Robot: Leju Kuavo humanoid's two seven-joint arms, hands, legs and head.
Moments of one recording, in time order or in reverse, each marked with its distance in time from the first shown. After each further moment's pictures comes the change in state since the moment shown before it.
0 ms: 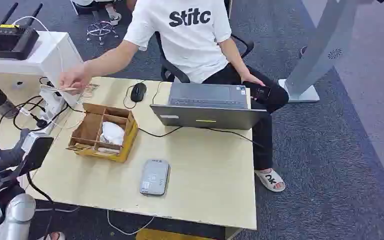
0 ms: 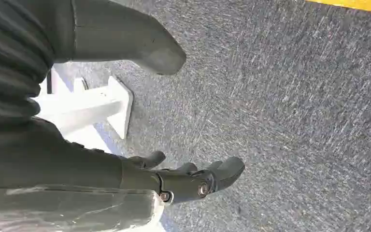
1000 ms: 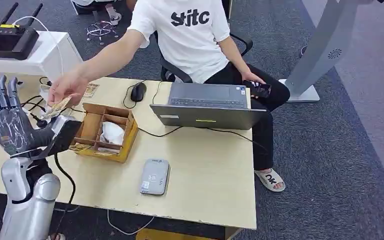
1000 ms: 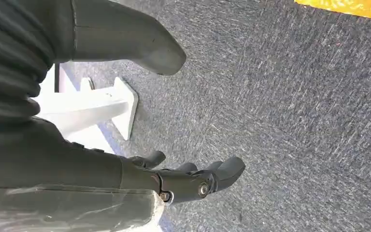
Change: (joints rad) left arm -0.154 -0.057 -0.133 0.114 -0.021 -0.013 0.003; right arm -0.009 -0.021 0.022 0.027 0.000 0.035 0.025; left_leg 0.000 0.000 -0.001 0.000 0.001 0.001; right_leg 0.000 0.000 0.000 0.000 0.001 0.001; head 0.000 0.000
